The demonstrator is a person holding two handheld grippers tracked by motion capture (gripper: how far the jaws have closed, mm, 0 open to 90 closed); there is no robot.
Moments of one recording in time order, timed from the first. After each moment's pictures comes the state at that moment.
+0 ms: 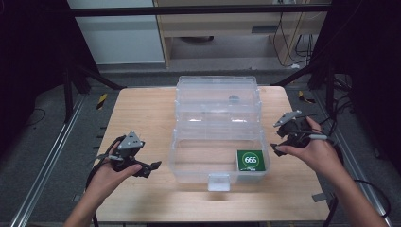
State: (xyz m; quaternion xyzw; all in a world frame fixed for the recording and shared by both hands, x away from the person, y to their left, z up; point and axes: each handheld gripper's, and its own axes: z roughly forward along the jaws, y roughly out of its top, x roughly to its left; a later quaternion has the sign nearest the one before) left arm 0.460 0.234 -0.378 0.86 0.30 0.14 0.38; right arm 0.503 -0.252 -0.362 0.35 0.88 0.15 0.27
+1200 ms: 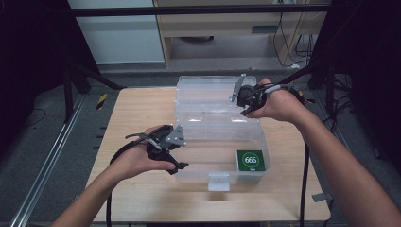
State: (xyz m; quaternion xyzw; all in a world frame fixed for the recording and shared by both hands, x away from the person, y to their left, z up) left arm 0.475 0.133 -0.343 0.95 0.09 0.13 0.26; right arm 0.586 -0.146 -0.295 0.11 0.96 0.10 0.22
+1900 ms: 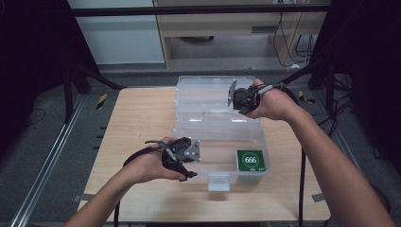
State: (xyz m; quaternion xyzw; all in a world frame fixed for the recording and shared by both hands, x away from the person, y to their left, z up) left arm 0.463 0.100 -0.364 0.98 0.01 0.10 0.20; right arm 0.594 -0.135 -0.305 0.06 0.97 0.07 0.22
